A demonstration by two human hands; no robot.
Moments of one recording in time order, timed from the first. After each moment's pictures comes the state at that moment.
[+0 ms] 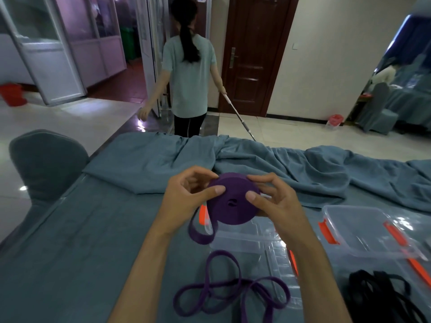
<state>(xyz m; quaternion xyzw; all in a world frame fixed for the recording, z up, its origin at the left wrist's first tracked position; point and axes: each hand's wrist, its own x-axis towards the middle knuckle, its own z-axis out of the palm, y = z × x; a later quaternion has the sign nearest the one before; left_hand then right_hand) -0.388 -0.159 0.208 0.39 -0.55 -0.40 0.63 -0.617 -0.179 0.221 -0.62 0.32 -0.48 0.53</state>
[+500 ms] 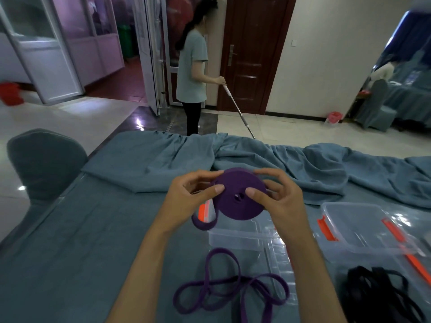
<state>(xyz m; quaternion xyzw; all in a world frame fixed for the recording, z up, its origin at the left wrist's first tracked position) -0.390 -0.160 0.205 0.38 -0.55 -0.44 0.60 -0.617 -0.182 0.216 -0.61 0.34 -0.53 0.47</state>
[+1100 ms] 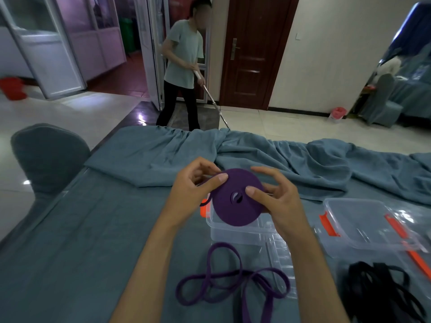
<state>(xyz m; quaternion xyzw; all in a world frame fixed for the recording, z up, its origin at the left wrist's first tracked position) -0.396 -0.165 0.203 0.42 -0.54 -0.40 0.61 -0.618 -0.184 0.205 -0.58 0.34 -0.49 0.55</state>
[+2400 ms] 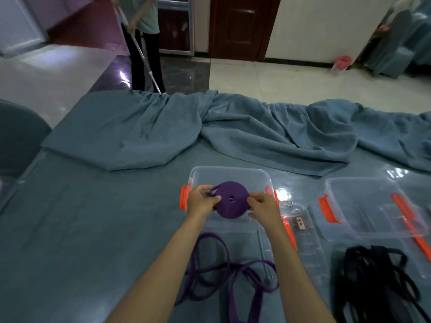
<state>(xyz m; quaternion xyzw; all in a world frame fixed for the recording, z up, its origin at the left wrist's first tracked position) -0.472 -0.307 -0.001 0.66 -0.26 -0.54 0.46 -0.653 -0.306 0.029 -0.43 0.69 -0.31 0.49</state>
